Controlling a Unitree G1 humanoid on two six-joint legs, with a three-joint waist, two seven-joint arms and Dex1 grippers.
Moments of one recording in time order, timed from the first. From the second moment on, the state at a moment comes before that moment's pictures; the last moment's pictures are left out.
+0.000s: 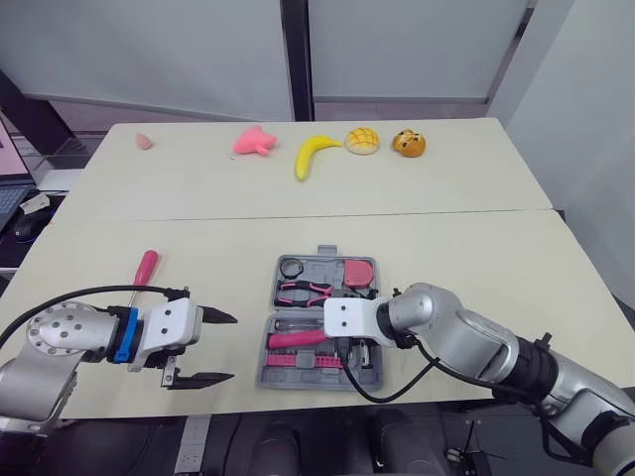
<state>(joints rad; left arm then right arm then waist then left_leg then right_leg) 0.05 1.02 0.12 -0.14 -0.29 0.04 -1.37 -0.69 -0.53 0.85 -0.38 -0.07 0.91 0.87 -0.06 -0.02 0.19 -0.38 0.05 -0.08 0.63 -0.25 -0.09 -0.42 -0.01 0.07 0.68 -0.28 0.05</state>
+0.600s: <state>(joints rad) 0.04 1.02 0.10 -0.07 -0.28 -0.03 -1.37 -0.66 -0.48 0.84 -0.32 -0.10 0.90 0.86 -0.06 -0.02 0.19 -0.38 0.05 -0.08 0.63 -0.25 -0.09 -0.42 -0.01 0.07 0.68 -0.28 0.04</state>
